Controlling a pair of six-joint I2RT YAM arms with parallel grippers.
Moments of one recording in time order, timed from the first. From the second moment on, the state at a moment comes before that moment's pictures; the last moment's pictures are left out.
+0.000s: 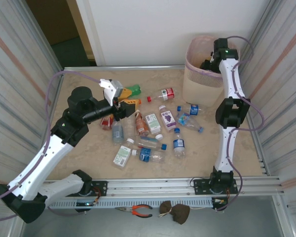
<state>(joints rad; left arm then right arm) -0.58 0.99 1.13 -0.28 0.44 -0.03 -0.02 2.37 2.52 -1.25 -0.06 0.28</state>
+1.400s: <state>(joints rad) -0.58 0.96 1.08 -0.28 0.41 -0.03 -0.01 2.38 2.54 -1.29 -0.07 0.24</state>
